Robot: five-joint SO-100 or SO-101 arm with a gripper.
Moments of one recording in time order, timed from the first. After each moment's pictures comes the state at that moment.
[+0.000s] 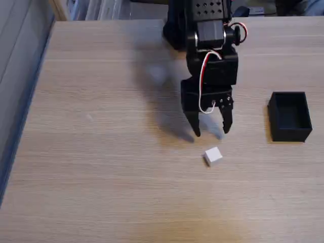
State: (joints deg) arm -2.5 94.7 110.9 49.5 -92.1
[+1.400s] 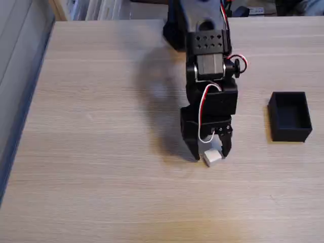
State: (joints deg) arm -1.4 77.3 95.9 47.6 -92.8
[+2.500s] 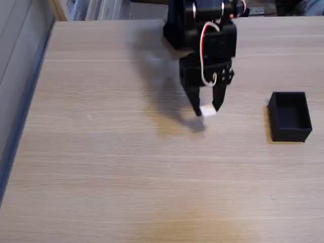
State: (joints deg) arm -4.0 118.3 124.5 55.5 -100.2
